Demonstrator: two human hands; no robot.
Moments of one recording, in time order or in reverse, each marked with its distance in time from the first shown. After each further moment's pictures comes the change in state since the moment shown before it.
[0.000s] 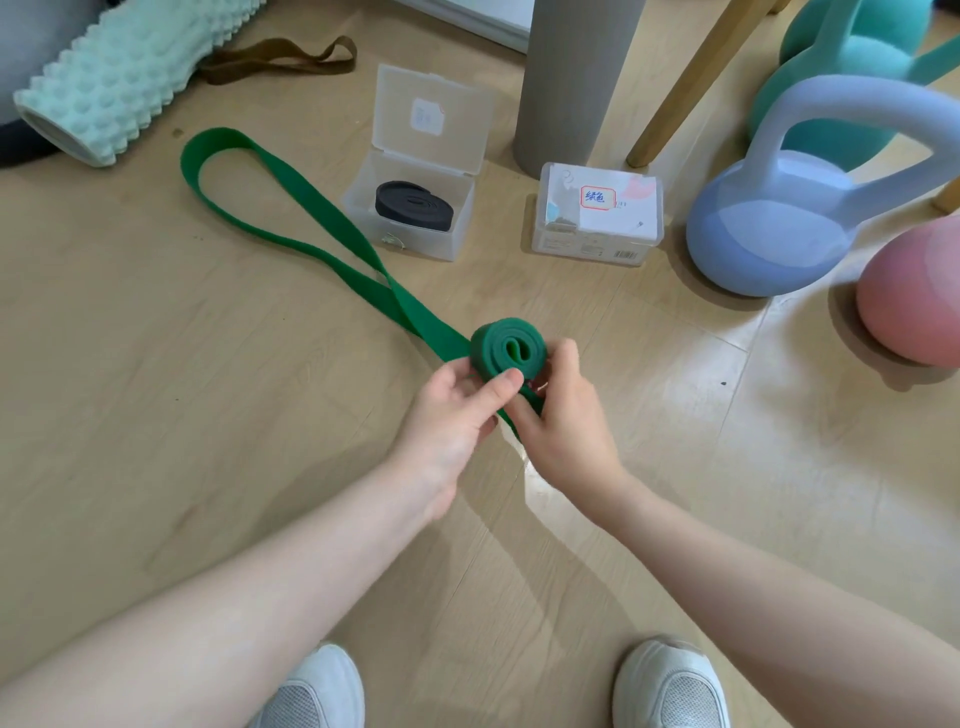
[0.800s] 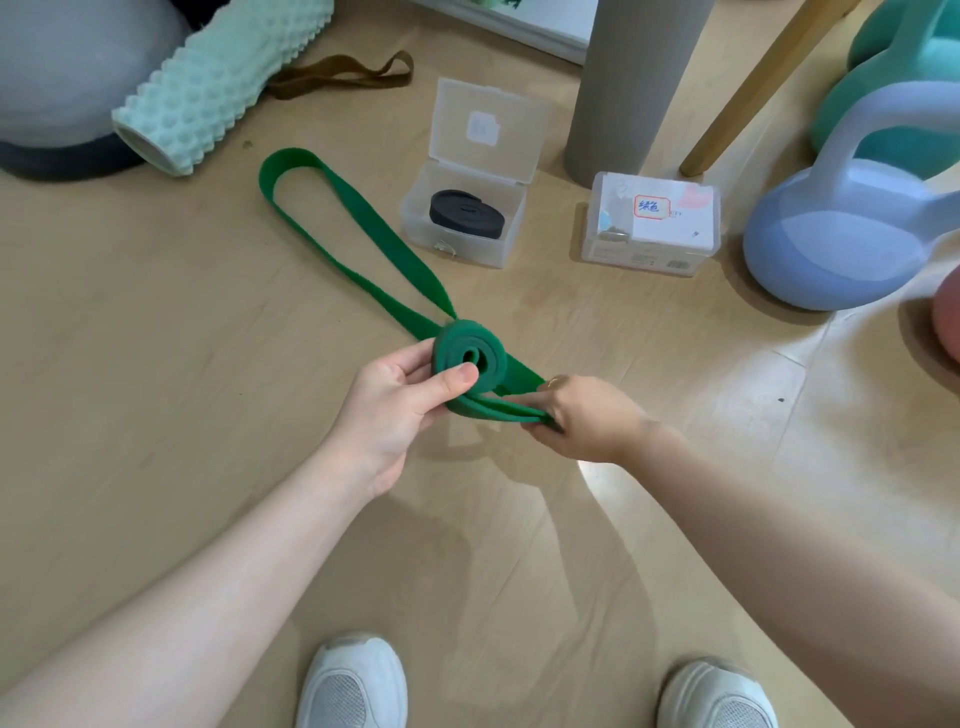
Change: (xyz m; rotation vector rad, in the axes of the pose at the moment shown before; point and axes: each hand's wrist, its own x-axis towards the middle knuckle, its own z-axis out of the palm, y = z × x) left_hand -0.005 0.033 -0.070 0.065 0.007 0.199; right_hand 0.047 0.028 0.018 -0.559 -0.595 -0.454
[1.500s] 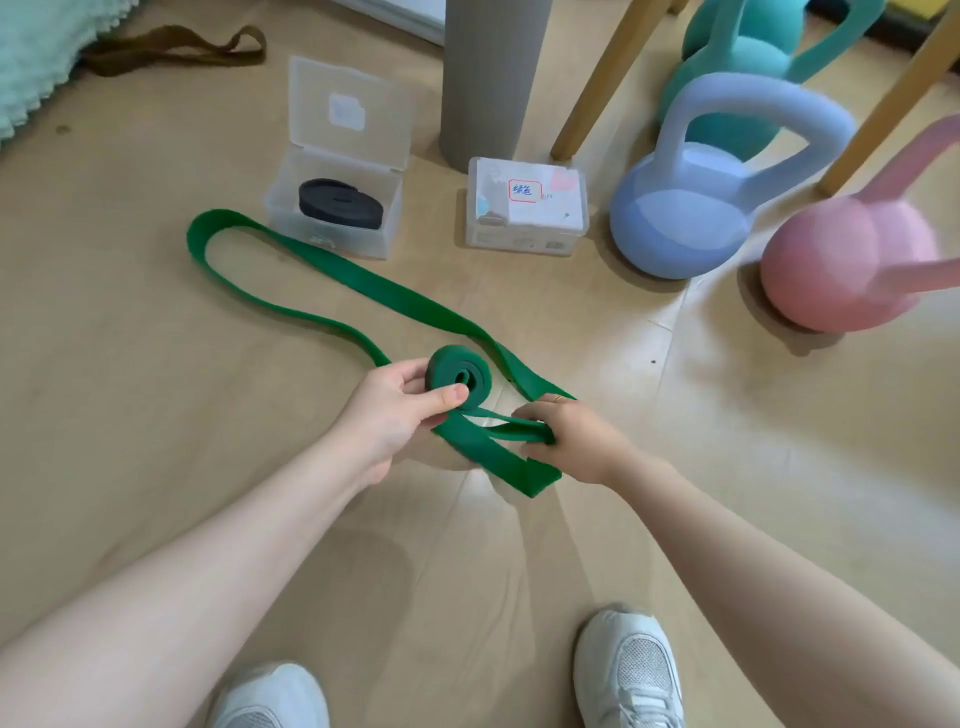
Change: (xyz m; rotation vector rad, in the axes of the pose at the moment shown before) left_hand 0.031 -0.046 0.062 0.187 -0.172 -0.165; right_hand -0.090 0.036 0.004 0.223 -0.059 0.508
